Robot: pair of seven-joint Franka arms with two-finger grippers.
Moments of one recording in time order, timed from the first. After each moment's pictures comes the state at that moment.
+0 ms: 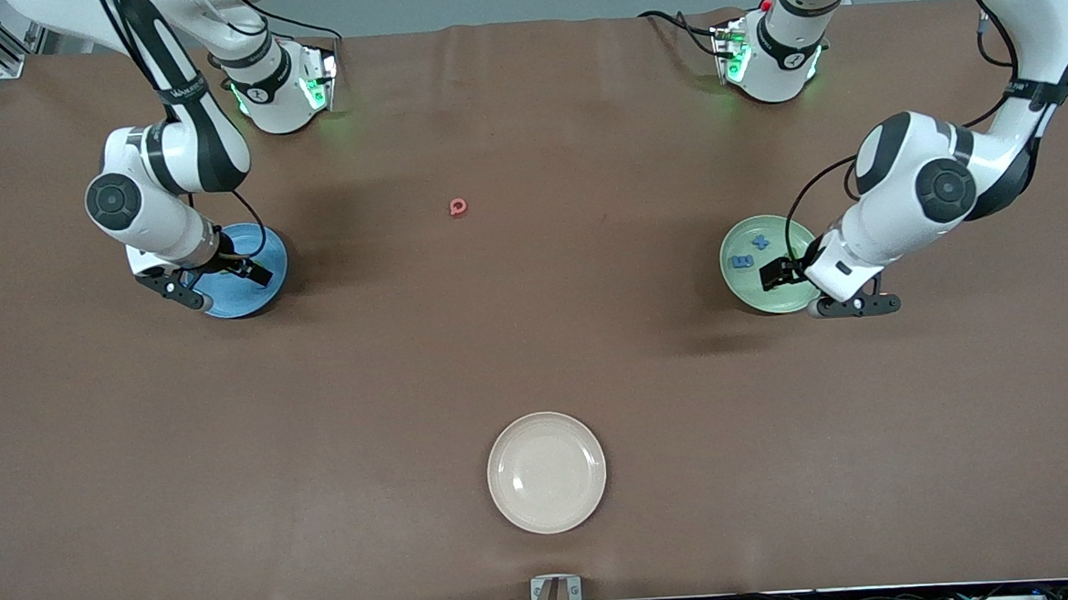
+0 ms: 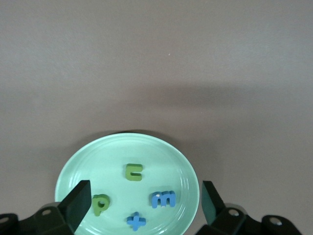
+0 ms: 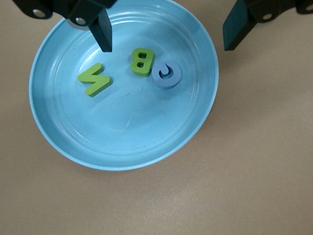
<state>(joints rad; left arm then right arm) 0.89 0.34 -1.06 -2.20 0.22 2.32 -0.31 0.08 0.07 -0.08 -2.55 -0.06 2.48 0.55</state>
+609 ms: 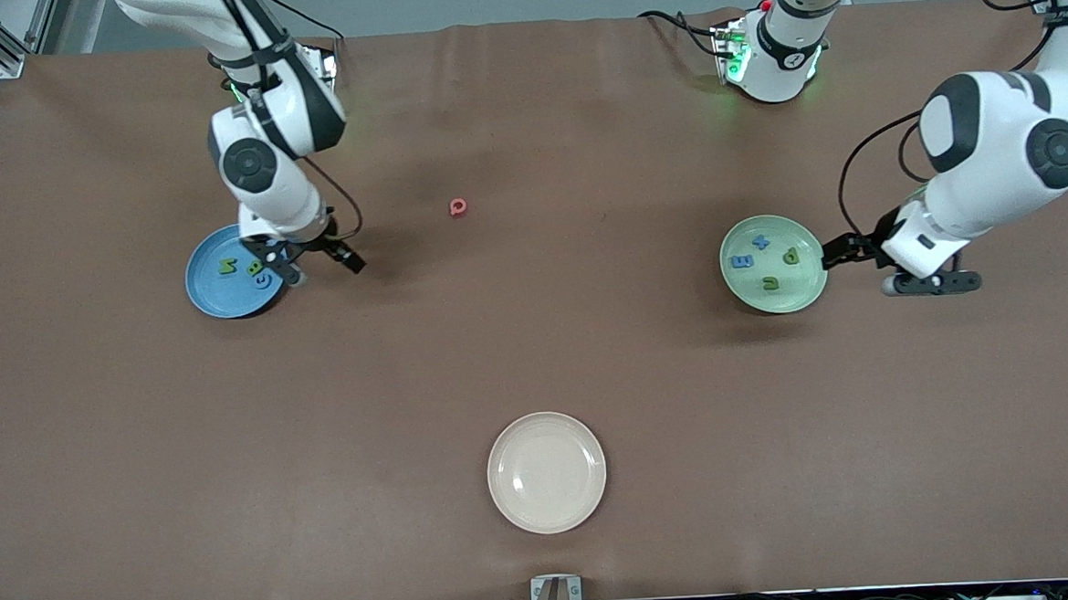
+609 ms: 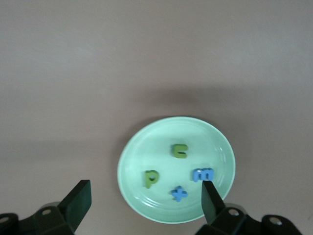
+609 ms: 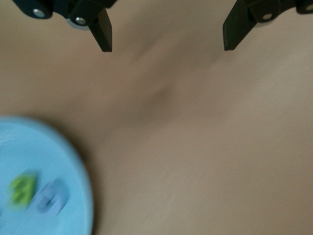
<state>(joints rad) 0.89 0.09 -0.91 -2.18 -0.03 2.19 -0.02 0.51 0.07 -0.06 -2.53 0.08 2.54 1.13</state>
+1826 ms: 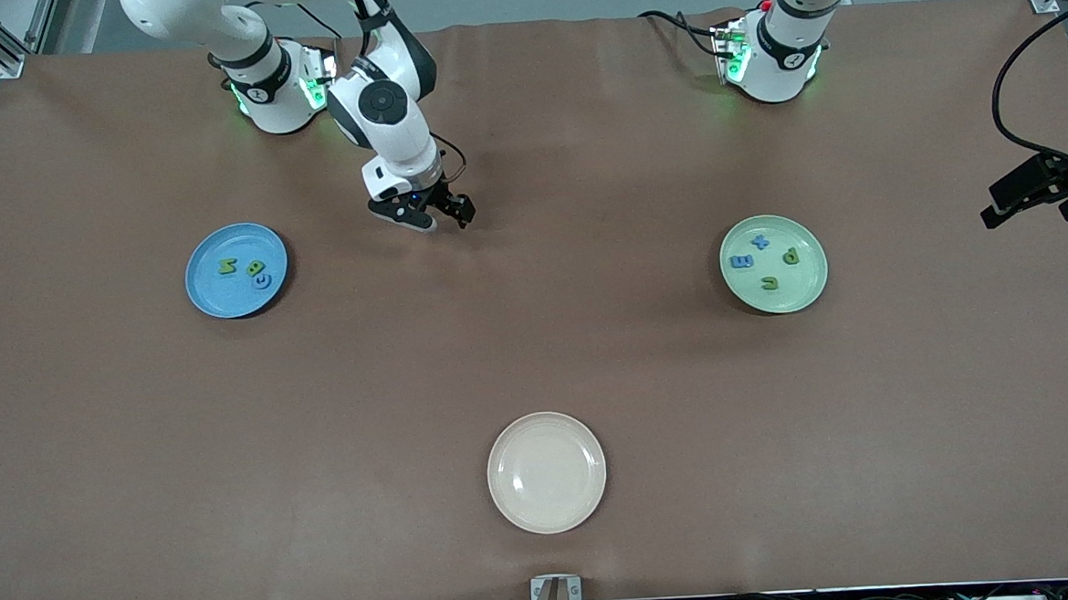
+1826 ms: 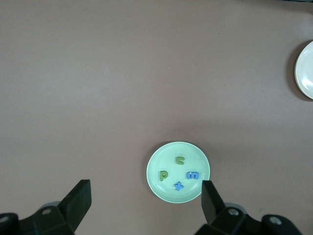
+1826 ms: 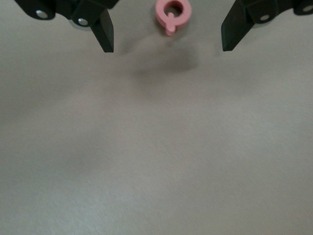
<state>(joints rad) 0.89 0.03 -0.86 -1.56 -0.04 1.66 -0.02 0.91 0.23 -0.06 -2.53 0.14 2.79 1.15</state>
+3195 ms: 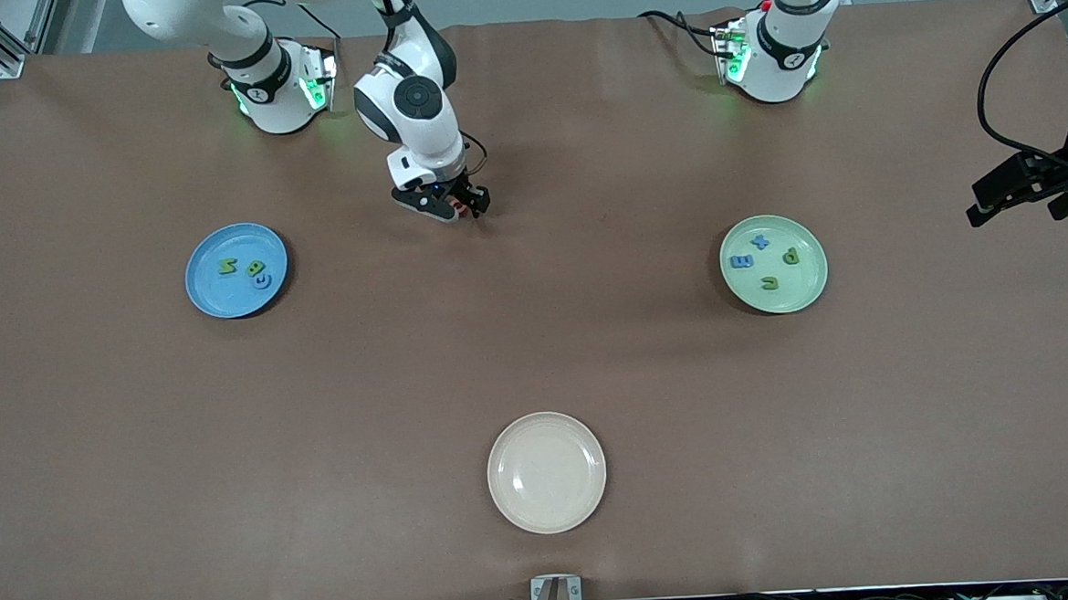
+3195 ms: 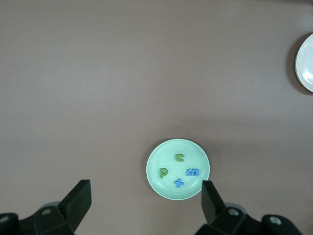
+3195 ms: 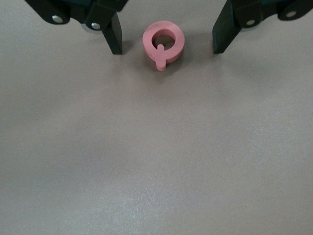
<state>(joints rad) -0.02 0.03 0.03 -1.55 -0.04 1.65 -0.02 1.00 0.31 -0.06 -2.47 0.14 2.76 1.27</state>
